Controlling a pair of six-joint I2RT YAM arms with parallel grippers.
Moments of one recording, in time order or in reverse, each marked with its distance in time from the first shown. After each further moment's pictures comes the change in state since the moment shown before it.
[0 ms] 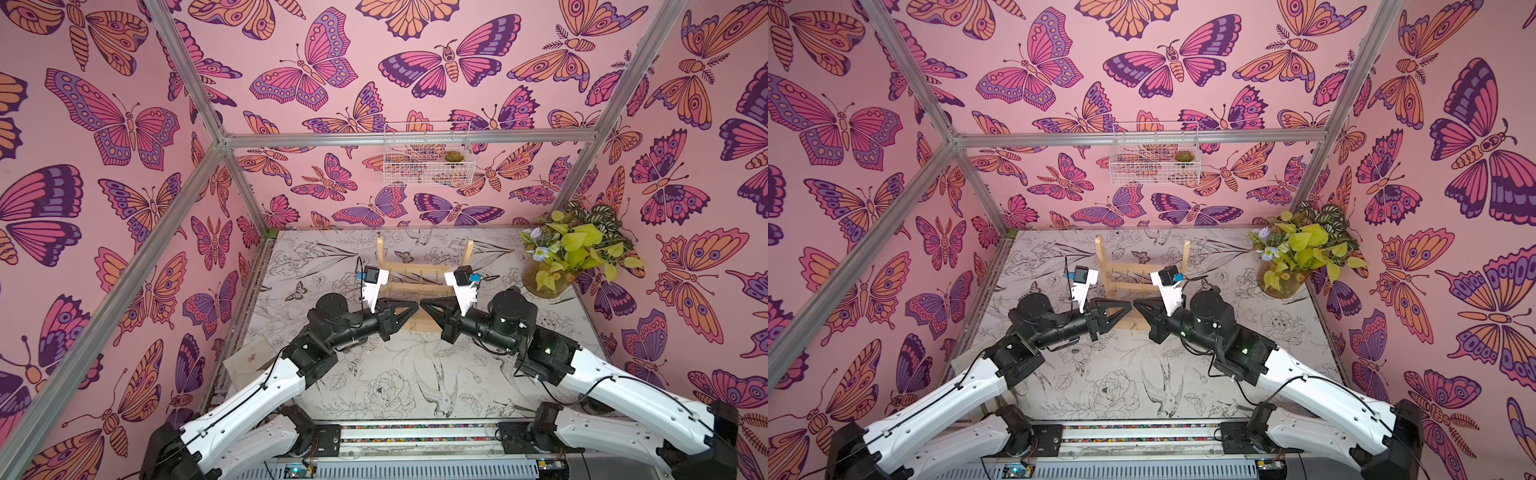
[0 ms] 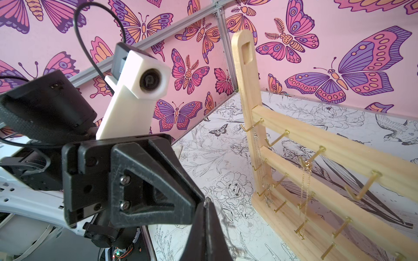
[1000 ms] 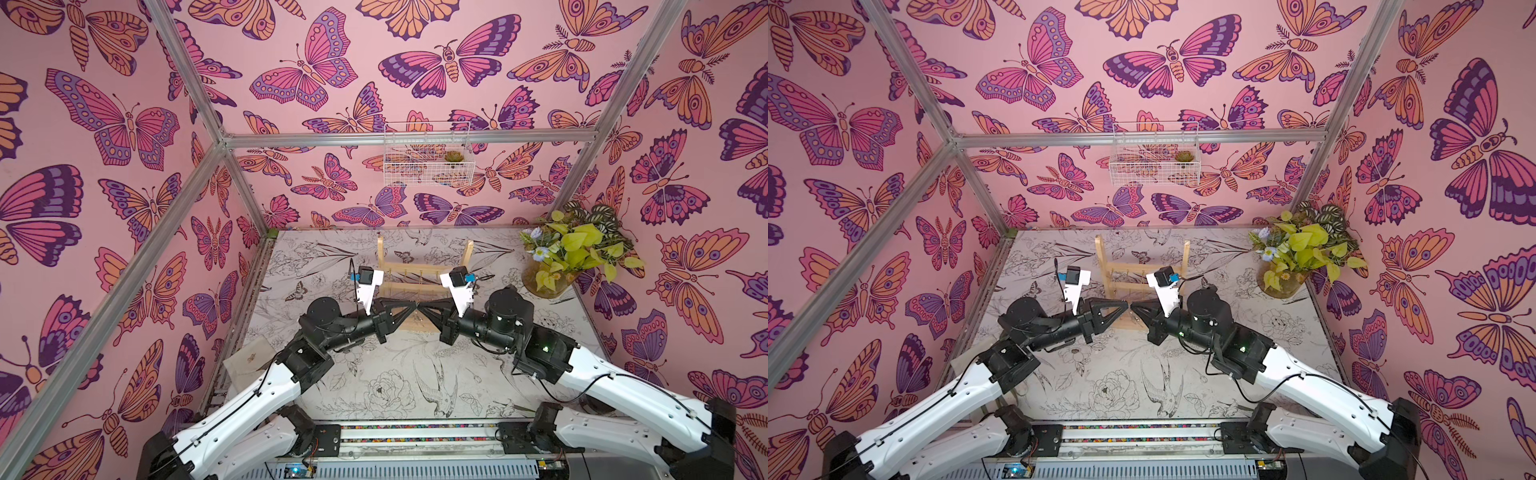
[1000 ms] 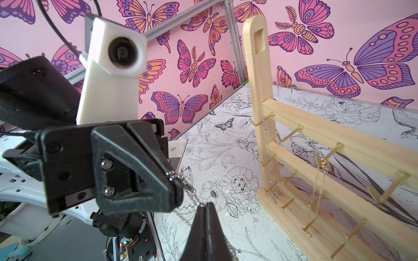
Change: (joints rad) left arm -0.002 -0.050 -0.013 0.045 0.006 0.018; right arm 0.000 0.014 0.013 -0.023 -0.039 -0.001
